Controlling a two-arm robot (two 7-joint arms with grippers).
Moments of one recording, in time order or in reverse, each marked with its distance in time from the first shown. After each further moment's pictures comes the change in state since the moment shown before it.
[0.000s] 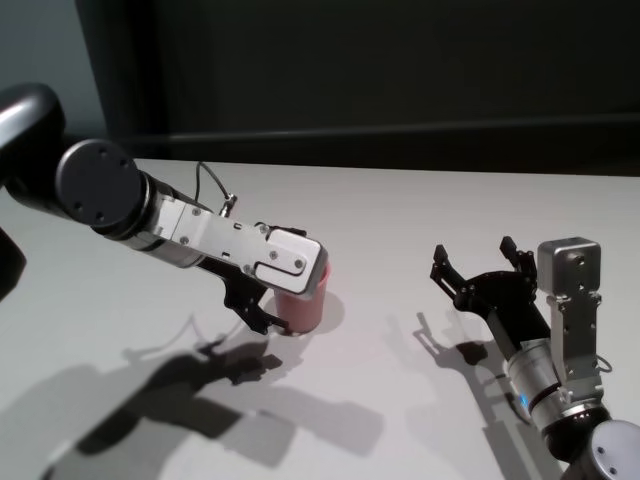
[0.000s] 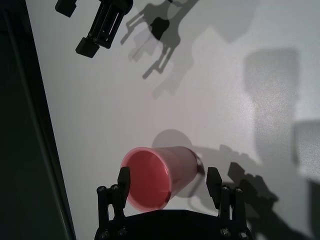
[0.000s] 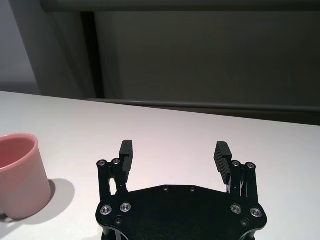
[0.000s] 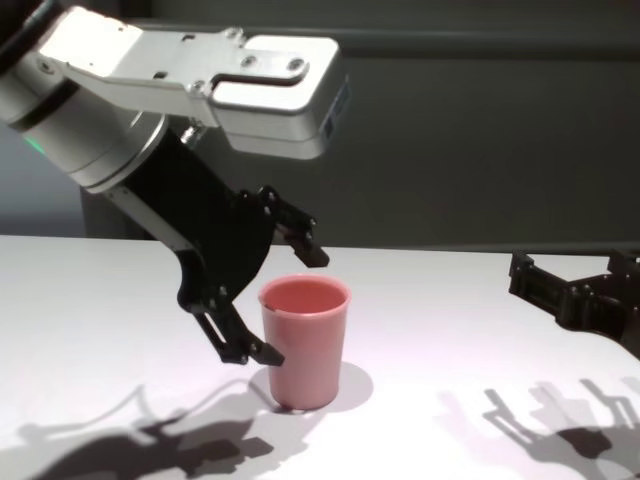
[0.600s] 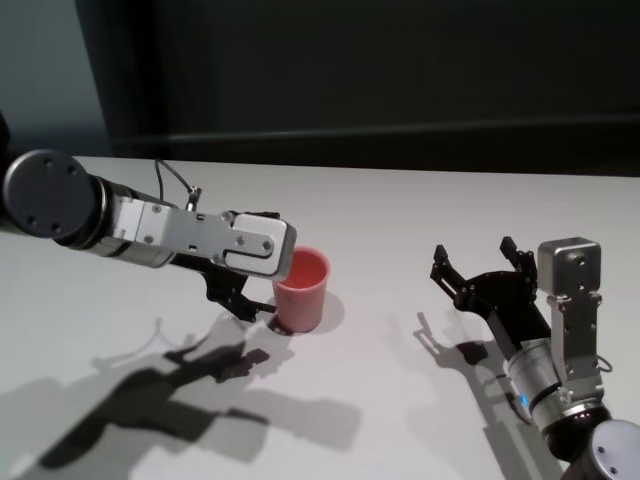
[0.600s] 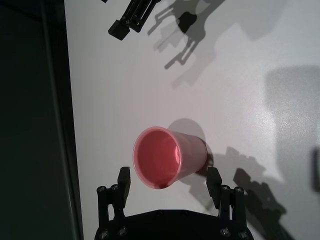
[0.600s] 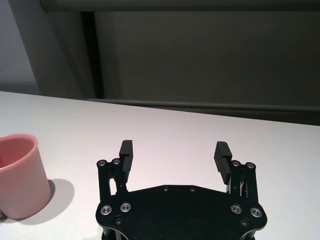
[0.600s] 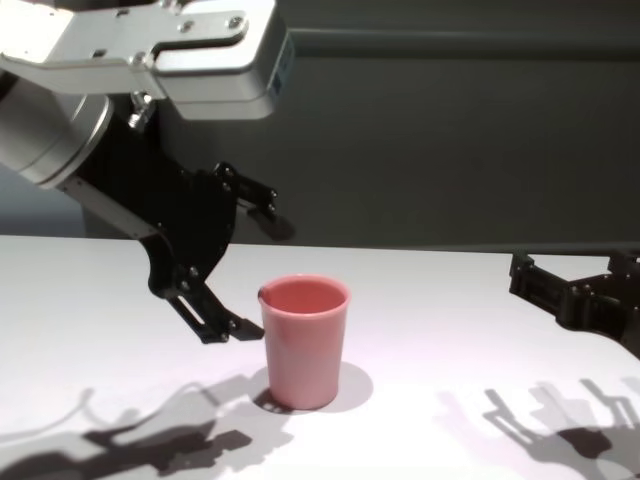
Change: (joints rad) left arm 0.098 0.052 -0.102 -0.070 -0.033 0.037 0.079; right arm 0.000 0.000 0.000 0.000 0.000 0.000 0.000
